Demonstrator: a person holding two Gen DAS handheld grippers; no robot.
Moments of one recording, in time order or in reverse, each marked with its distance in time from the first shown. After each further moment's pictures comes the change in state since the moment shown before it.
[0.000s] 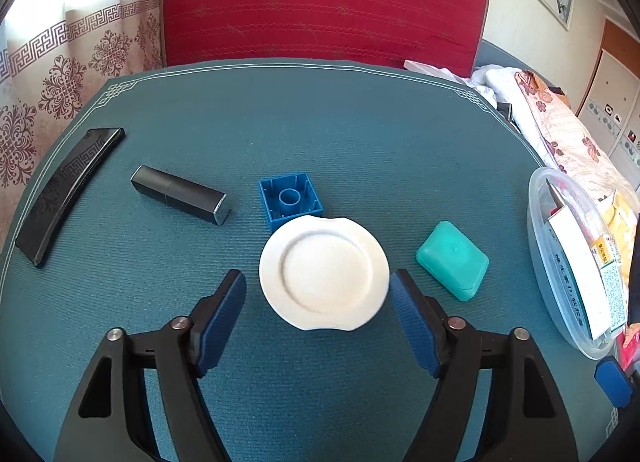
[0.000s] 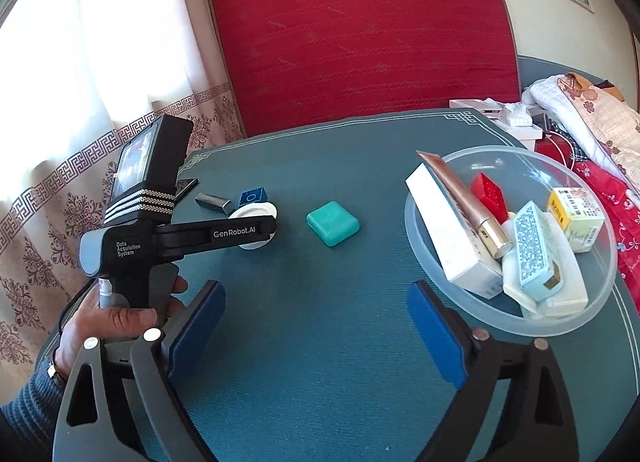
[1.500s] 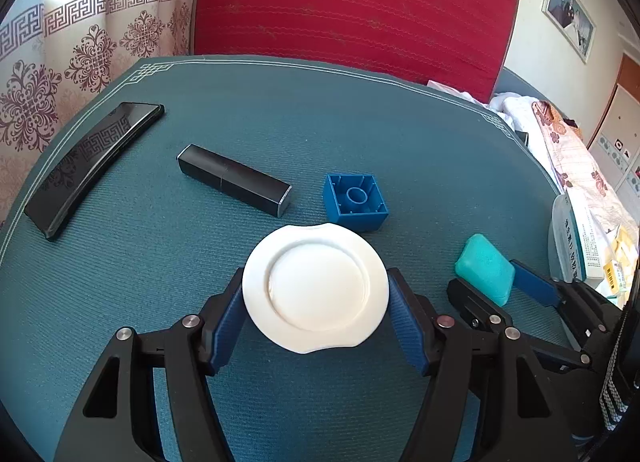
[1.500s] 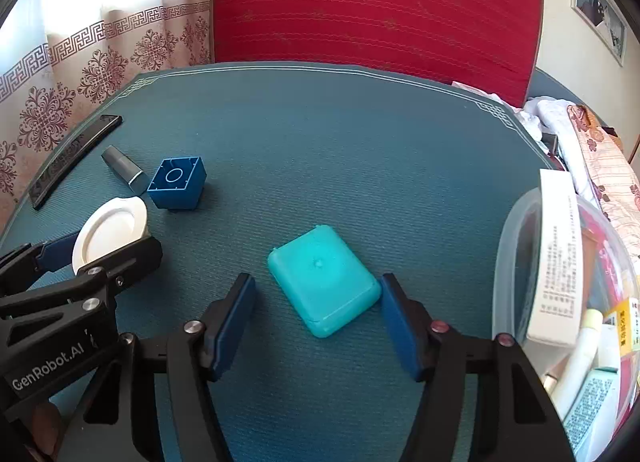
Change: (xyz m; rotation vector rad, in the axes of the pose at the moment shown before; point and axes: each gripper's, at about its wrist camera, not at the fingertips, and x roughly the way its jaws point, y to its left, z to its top) left arm 0.004 0.045 -0.013 -0.106 -0.040 0.001; right arm 0.144 0.011 0.047 -0.175 0.226 -0.181
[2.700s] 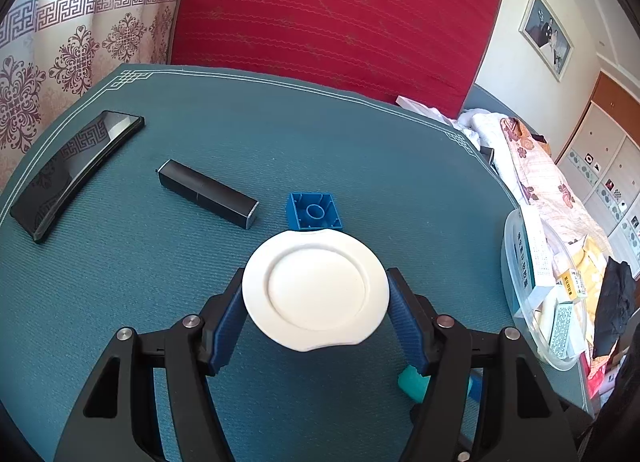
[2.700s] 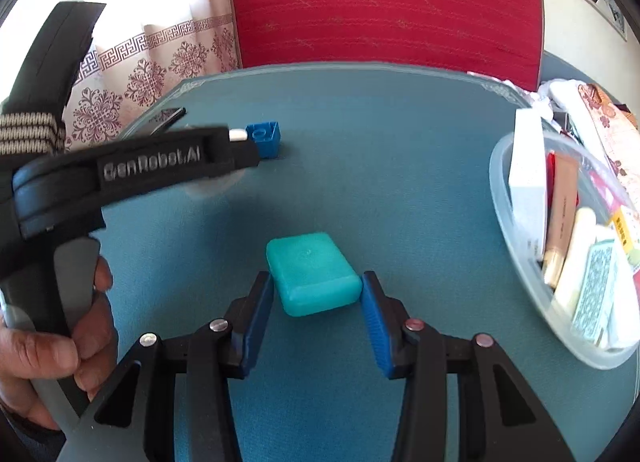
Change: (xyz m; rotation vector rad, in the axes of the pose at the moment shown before) left arm -0.020 0.003 0.004 -0.017 -0.042 -0.132; right arm -0.058 0.015 -0.062 0.065 0.002 0.119
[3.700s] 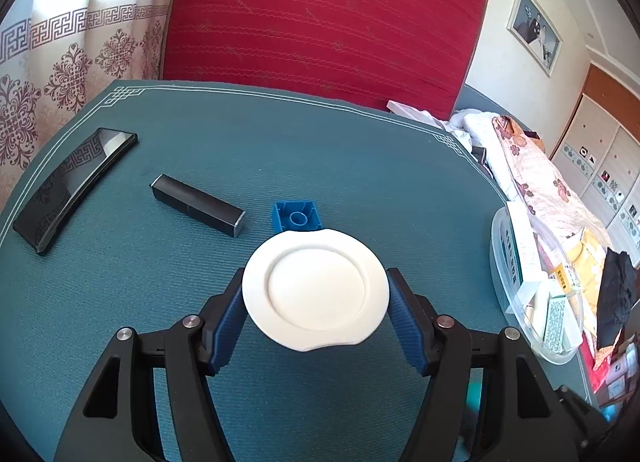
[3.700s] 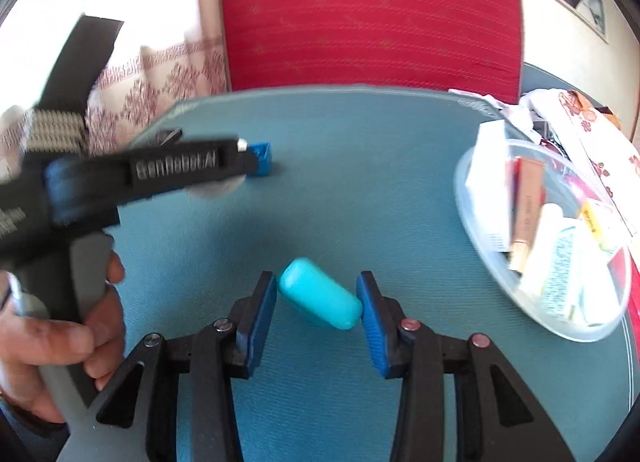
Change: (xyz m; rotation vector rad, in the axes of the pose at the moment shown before) left arm -0.010 -0.014 -0.001 0.051 -0.030 -0.009; right arm -0.039 0.002 -0.006 0.028 -0.137 -0.055
